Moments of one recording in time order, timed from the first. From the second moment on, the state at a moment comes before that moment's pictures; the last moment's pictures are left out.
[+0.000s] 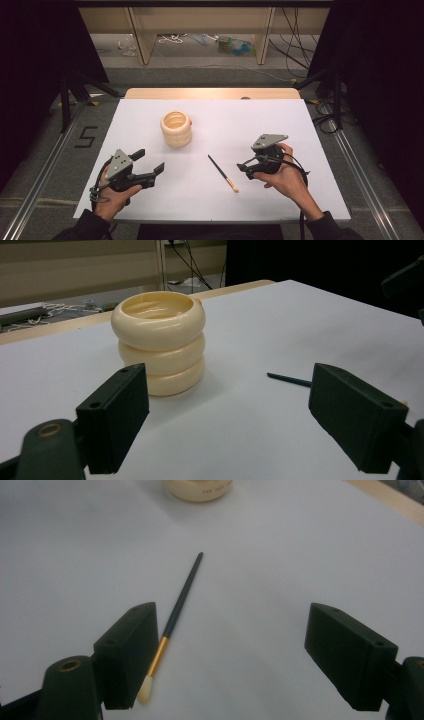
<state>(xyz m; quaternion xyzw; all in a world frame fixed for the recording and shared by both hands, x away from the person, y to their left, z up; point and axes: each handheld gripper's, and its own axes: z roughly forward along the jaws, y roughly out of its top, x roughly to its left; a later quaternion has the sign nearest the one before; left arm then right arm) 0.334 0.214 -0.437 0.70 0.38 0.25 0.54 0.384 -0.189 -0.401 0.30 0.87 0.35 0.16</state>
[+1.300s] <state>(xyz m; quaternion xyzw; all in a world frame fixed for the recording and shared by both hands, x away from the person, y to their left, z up) 0.335 0.214 -0.437 0.71 0.38 0.25 0.54 0.422 -0.126 -0.415 0.26 0.93 0.25 0.08</state>
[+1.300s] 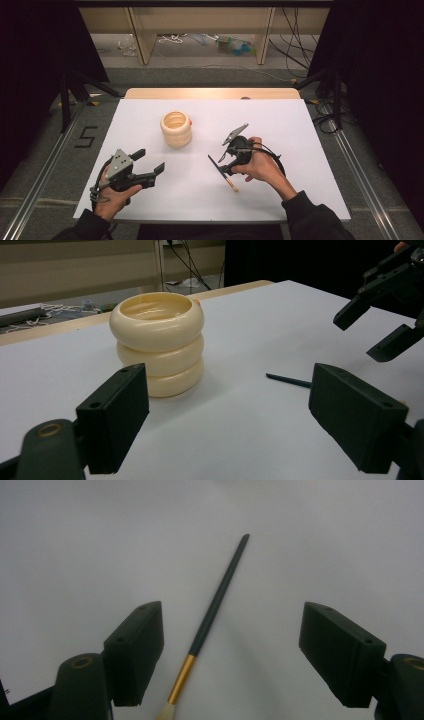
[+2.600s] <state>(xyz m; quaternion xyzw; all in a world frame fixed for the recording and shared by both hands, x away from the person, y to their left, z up) 0.335 0.213 -0.437 0.71 0.38 0.25 0.54 0.440 -0.096 -0.448 0.25 0.96 0.13 0.05</state>
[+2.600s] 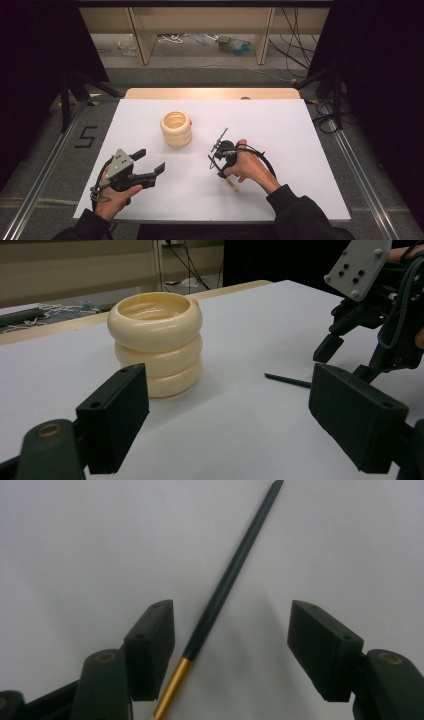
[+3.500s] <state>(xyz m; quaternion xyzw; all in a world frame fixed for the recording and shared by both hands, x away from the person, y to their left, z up) 0.335 0.214 -0.437 0.71 0.38 0.25 0.54 0.440 -0.088 -0.454 0.24 0.96 0.10 0.02</state>
